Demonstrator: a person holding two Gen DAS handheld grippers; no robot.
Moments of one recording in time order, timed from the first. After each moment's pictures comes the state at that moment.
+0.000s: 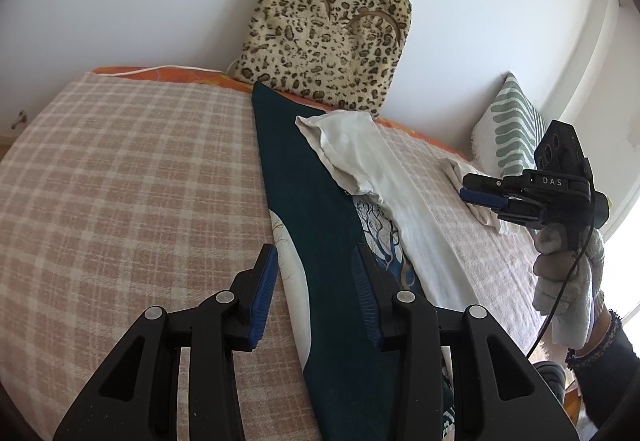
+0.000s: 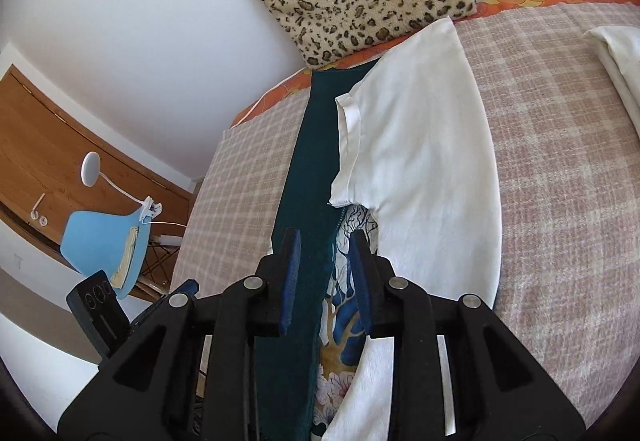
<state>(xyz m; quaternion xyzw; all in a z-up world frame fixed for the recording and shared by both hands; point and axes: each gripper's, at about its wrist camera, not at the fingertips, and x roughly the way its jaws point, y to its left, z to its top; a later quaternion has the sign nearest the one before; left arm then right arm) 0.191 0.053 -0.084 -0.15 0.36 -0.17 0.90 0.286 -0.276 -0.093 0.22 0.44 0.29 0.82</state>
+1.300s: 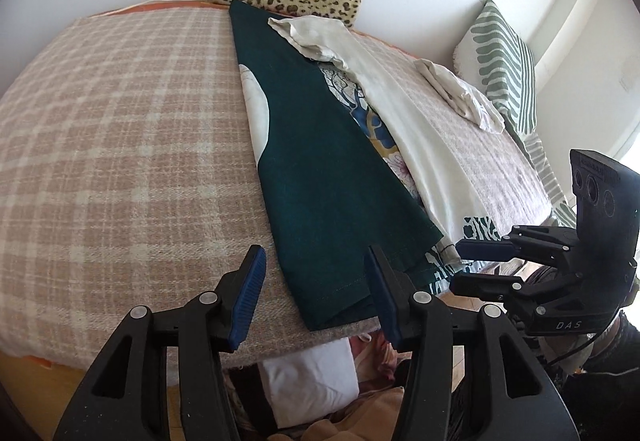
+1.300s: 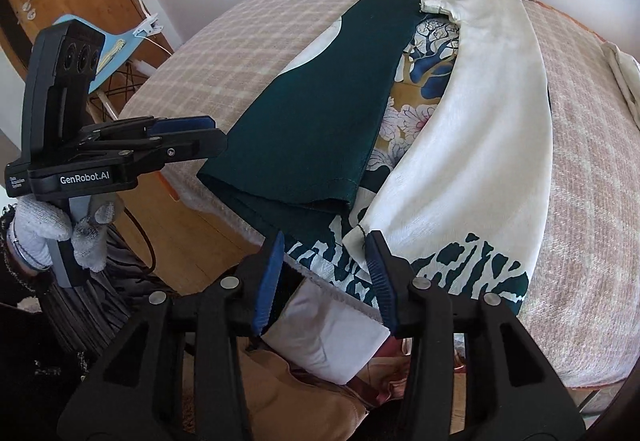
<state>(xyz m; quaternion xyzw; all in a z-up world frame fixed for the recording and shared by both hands) 0.092 0.024 -0.133 -0.11 0.46 -0.20 0.86 0.077 -0.209 -0.165 -0.03 0.46 0.33 0.82</state>
